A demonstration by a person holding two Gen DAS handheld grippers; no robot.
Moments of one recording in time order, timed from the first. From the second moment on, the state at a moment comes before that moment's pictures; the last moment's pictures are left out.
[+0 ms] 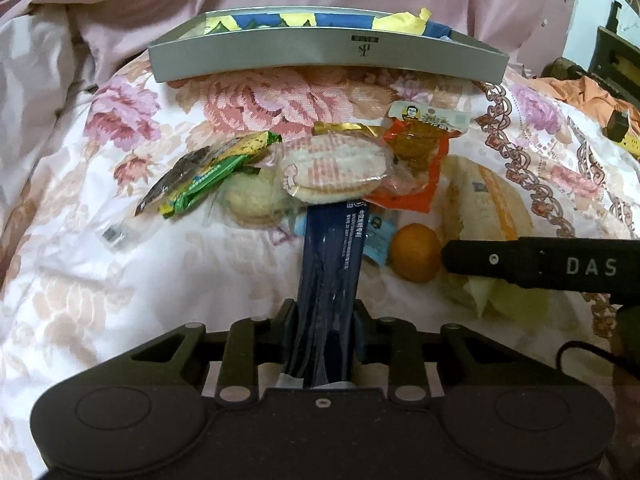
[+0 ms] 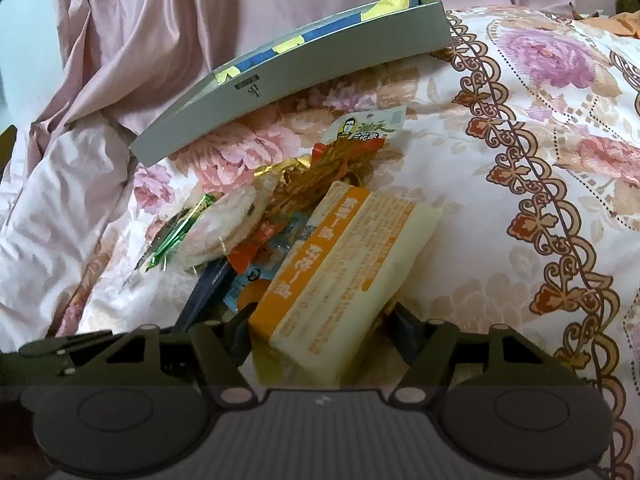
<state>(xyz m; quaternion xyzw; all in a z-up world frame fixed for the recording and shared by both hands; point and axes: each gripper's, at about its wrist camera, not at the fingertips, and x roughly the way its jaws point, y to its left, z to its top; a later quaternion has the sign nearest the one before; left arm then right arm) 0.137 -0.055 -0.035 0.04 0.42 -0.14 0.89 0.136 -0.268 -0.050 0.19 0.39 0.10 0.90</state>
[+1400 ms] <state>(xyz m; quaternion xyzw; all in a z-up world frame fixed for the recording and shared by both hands) 0.077 -0.057 0.029 -0.05 0.31 -0.12 0.94 0.082 -0.289 -0.005 0.22 0.25 0.17 0.93</state>
